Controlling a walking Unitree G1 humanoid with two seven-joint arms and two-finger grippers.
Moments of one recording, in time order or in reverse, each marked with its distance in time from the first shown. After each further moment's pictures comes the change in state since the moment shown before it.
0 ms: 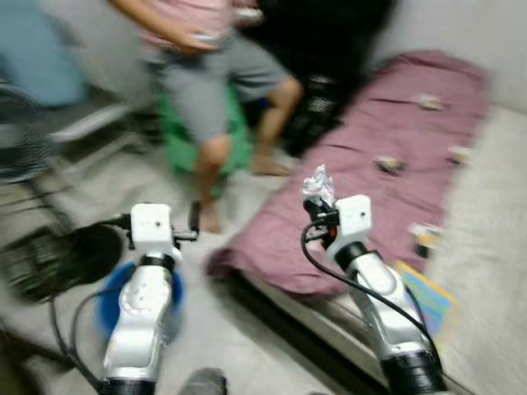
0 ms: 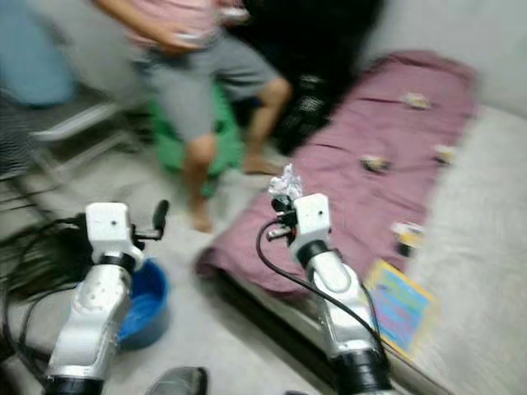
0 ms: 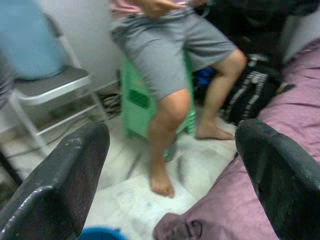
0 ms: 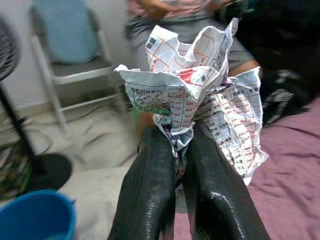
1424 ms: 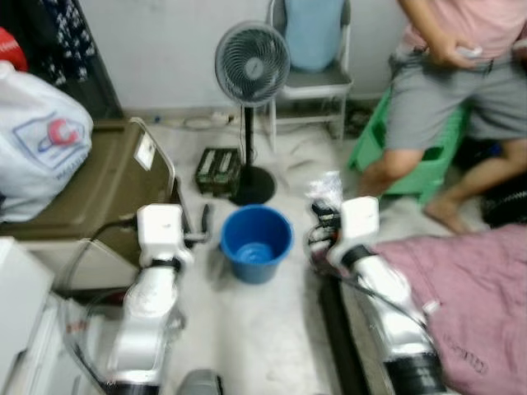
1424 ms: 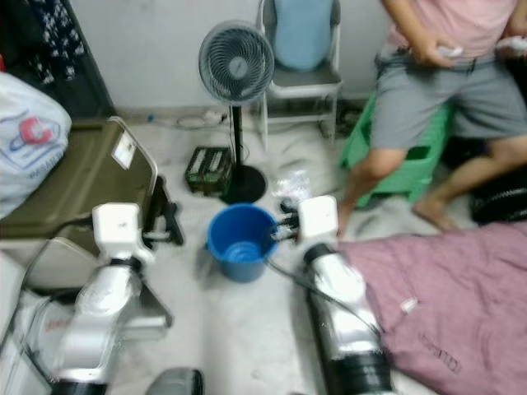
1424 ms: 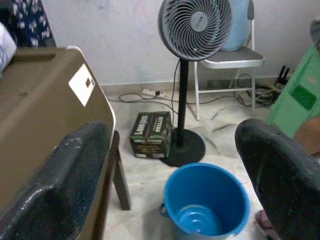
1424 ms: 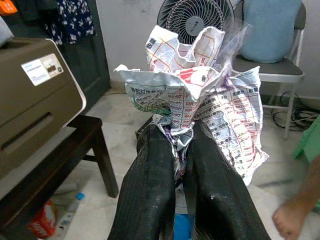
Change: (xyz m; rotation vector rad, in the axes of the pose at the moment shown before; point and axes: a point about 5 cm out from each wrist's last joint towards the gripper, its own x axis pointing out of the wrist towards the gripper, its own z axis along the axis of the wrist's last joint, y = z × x) left arm -0.003 0.000 -0.001 -0.004 0.004 -0.025; right arm 0.001 0.007 -0.004 0.025 0.002 0.013
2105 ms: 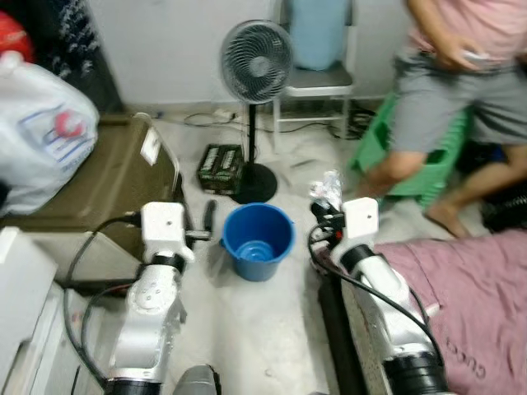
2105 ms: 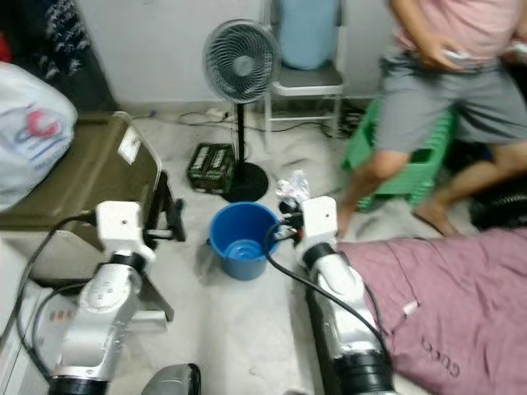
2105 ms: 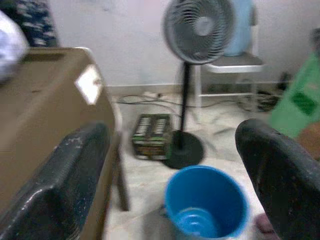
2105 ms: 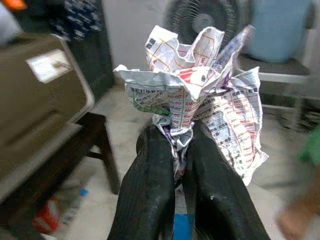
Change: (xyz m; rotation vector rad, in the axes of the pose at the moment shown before) left arm 0.000 -0.001 0.002 -0.008 -0.015 -0.024; right arm 0.000 0.001 0.000 0.015 -0.005 0.003
